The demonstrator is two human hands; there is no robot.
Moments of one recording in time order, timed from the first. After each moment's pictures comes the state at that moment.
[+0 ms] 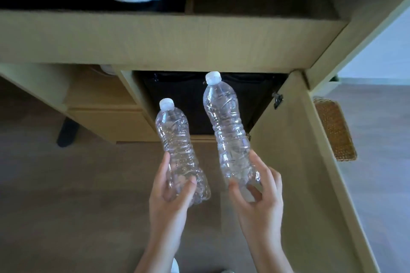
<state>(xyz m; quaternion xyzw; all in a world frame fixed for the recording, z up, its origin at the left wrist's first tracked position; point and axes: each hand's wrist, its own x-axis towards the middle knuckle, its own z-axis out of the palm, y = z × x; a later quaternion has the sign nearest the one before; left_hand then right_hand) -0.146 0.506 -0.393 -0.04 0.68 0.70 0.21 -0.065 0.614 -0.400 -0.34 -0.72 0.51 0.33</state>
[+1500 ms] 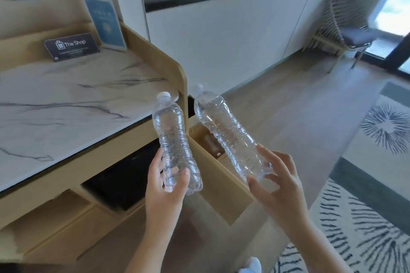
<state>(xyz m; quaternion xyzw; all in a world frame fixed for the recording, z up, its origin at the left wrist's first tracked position) -0.103 0.478 -0.087 0.36 0.60 0.62 0.36 0.100 0.531 -0.078 -0.46 -0.72 0.23 0.47</state>
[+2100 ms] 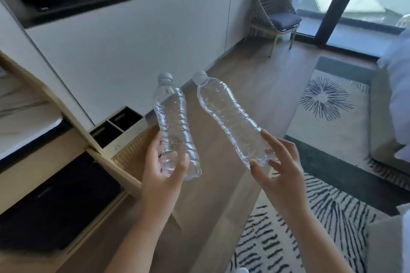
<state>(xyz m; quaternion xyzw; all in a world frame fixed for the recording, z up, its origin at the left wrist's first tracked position) 0.187 0.576 -0.060 0.47 0.54 0.57 0.41 0.397 0.575 -0.064 -0.56 -0.62 0.19 0.52</state>
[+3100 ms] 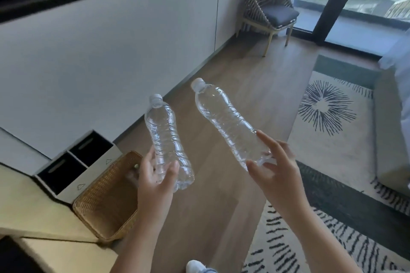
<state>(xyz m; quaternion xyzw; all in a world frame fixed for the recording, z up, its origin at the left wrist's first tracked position) 0.262 0.889 -0.099 0.41 0.55 0.57 0.46 0.480 0.885 -0.077 -0.59 -0.60 0.24 0.48</state>
